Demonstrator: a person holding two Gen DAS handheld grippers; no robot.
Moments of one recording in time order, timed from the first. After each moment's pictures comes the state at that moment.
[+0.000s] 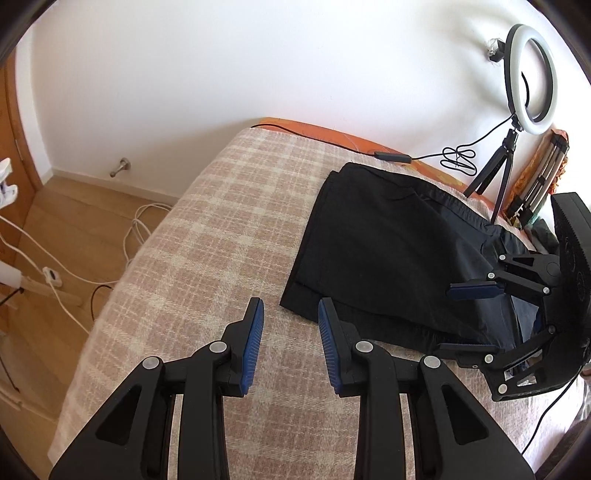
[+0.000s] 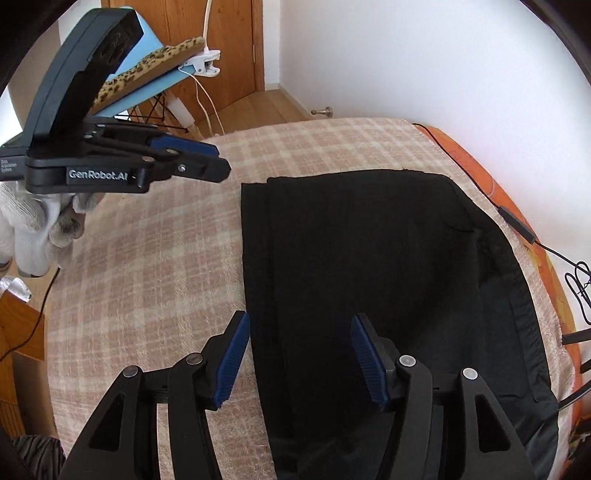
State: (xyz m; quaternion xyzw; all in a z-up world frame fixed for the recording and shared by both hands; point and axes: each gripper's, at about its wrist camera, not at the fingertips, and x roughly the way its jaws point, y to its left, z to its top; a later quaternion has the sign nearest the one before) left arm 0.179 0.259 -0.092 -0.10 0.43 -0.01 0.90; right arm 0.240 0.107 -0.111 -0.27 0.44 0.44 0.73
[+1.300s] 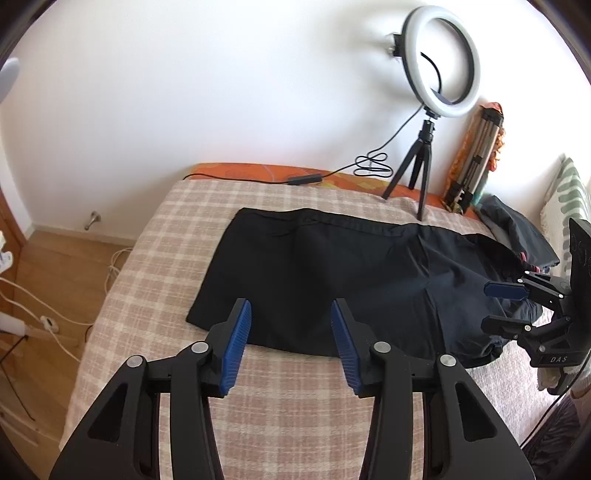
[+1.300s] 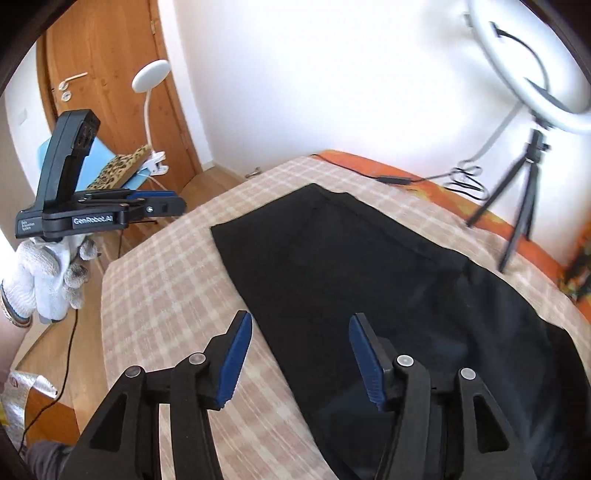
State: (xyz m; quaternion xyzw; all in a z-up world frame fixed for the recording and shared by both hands) left arm 0.150 0.158 -0.014 -0.03 0.39 -0.09 0.91; right arm 0.159 -0.093 -0.030 -0.08 0.41 0.31 0.86
